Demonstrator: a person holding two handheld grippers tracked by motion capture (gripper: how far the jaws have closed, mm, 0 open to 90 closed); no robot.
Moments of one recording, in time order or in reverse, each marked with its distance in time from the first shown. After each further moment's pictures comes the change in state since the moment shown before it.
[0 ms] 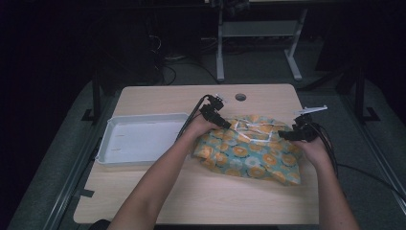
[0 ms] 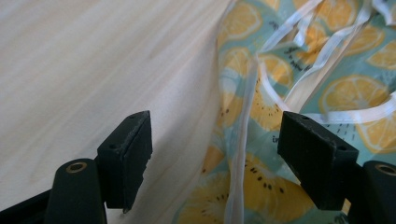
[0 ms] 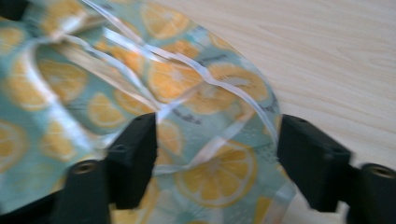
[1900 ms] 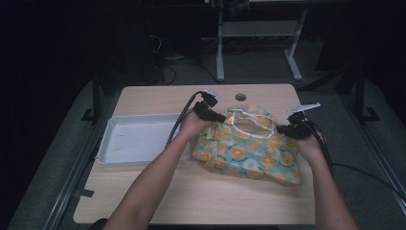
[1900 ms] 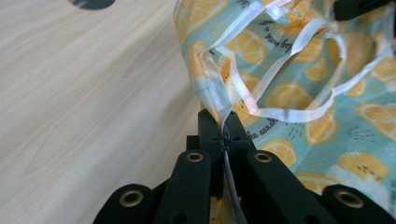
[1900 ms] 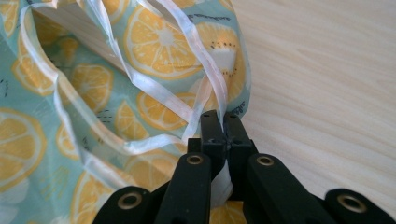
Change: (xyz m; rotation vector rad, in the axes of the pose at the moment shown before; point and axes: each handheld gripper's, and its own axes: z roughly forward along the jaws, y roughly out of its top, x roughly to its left) left arm -0.006 -0.006 -0.053 -0.121 -0.127 0.002; right arm 0.025 0.014 -0.011 -0.016 0.072 -0.075
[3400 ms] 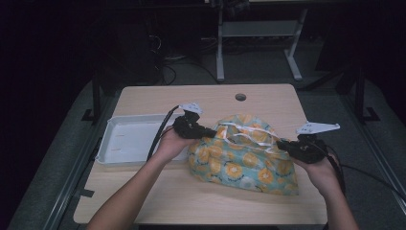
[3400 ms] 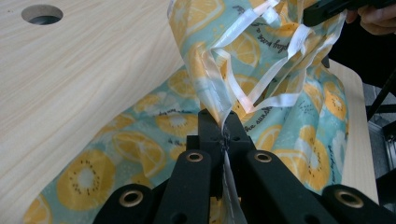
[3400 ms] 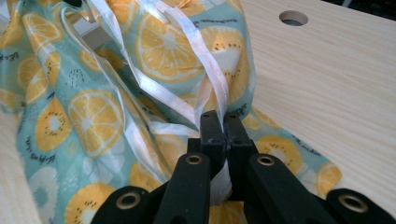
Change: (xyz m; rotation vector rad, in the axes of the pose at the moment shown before) left arm -0.061 -0.055 -0.080 -0.139 -0.114 0.060; right arm 0.066 -0.034 -0.079 -0.139 0.102 -0.074
